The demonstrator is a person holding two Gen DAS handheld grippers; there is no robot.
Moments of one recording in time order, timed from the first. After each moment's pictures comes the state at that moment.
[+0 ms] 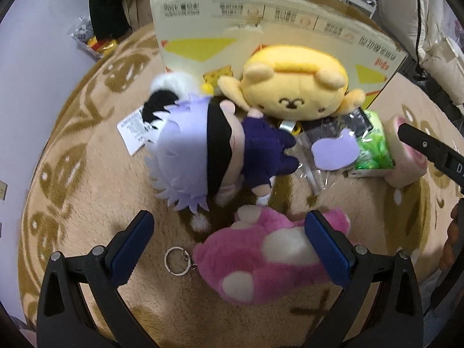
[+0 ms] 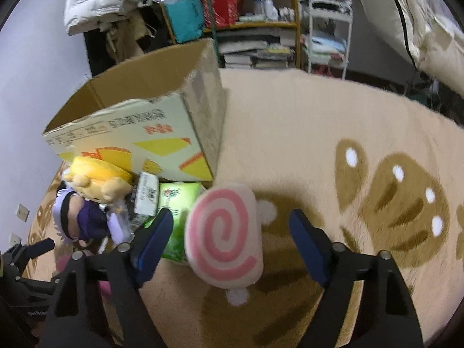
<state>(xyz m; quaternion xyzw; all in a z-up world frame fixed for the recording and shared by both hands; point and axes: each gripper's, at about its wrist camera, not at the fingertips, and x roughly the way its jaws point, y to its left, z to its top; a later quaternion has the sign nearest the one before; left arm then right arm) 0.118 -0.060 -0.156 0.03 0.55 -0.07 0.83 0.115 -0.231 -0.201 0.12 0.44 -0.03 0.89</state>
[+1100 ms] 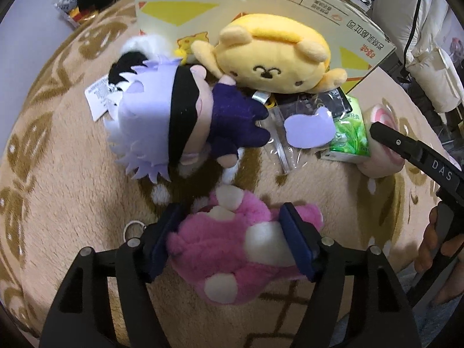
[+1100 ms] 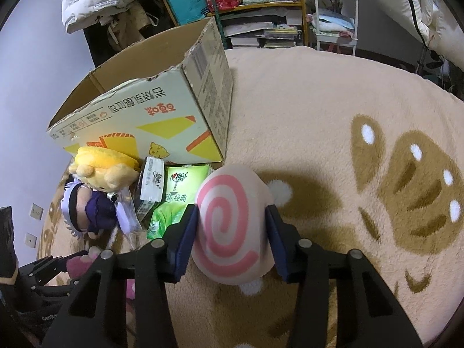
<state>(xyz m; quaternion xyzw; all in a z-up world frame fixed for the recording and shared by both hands) 0.114 -0.063 -0.165 -0.03 0.60 -0.12 0.79 0.118 -0.228 -0.214 0.15 0.47 0.00 0.87</state>
